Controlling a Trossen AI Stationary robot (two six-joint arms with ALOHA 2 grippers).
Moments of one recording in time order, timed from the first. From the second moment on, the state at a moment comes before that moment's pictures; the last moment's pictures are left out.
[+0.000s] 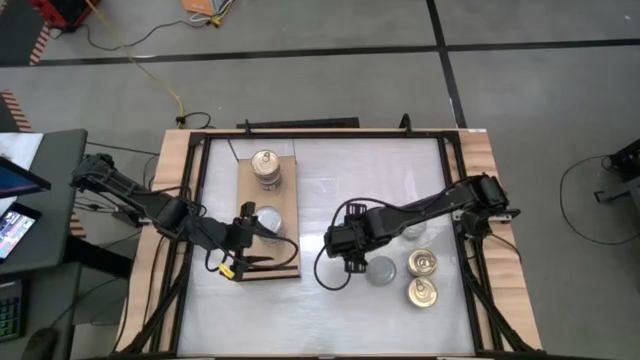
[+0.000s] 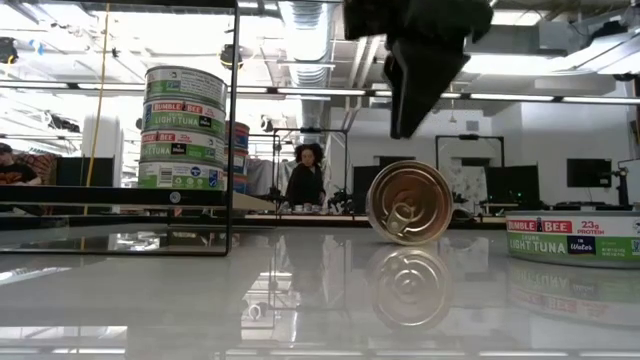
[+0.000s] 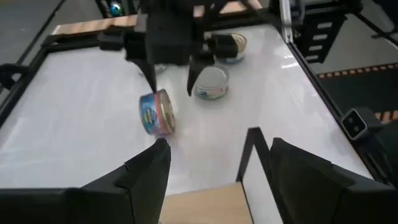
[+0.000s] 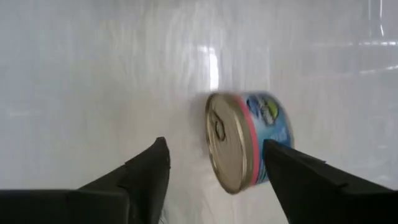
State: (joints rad) left arm -0.47 1.05 0.96 -0.39 -0.39 -0.12; right arm 0.25 1.87 1.56 -1.05 0.26 0.25
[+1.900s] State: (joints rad) left arm -0.43 1.05 0.96 -0.50 -1.08 0.43; right arm -0.21 1.60 1.34 -0.48 -0.18 0.08
